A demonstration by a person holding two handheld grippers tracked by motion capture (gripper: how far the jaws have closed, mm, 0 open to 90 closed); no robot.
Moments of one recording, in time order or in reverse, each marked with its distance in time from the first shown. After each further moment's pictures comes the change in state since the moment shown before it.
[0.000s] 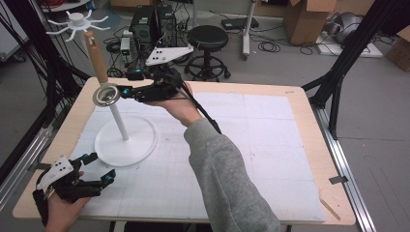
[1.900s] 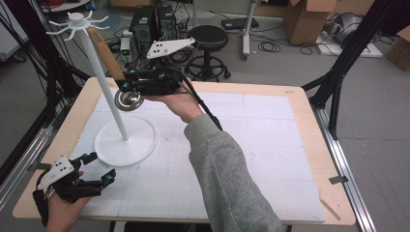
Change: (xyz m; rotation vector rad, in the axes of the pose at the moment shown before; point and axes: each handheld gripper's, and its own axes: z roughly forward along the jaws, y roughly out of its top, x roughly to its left) left arm -0.001 0.000 0.000 0.001 0.021 0.013; right arm 0.002 0.018 -0.005 -0.002 0.101 0.022
